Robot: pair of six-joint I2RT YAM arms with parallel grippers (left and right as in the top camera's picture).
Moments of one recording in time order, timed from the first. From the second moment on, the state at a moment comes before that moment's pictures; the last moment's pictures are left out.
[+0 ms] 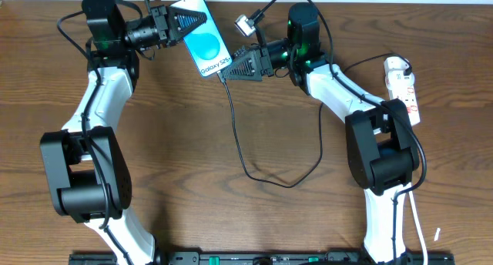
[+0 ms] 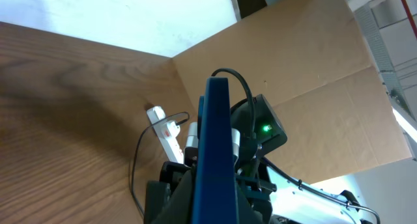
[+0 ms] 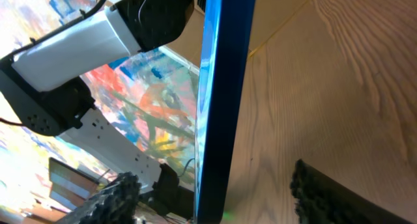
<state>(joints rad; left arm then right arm) 0.09 1.93 1.40 0.49 1.34 -1.03 0.38 2.22 1.61 0.48 -1.54 0.78</state>
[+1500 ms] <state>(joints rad) 0.15 1.93 1.39 0.35 1.33 -0.93 0.31 2.22 1.61 -0.31 -0.73 0.35</state>
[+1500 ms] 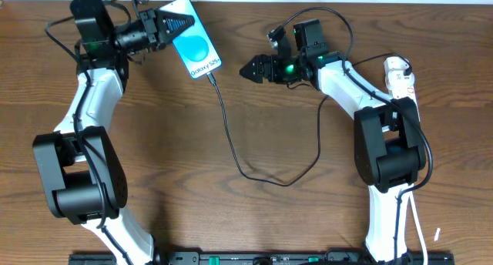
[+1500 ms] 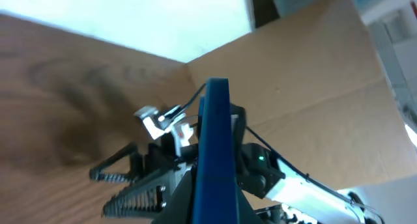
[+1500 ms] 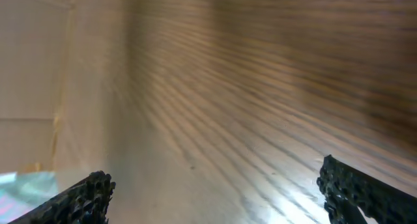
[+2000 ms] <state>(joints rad) 0.14 1.93 1.36 -0.06 1.14 -0.65 0.31 2.22 1.61 -0.34 -0.67 0.35</state>
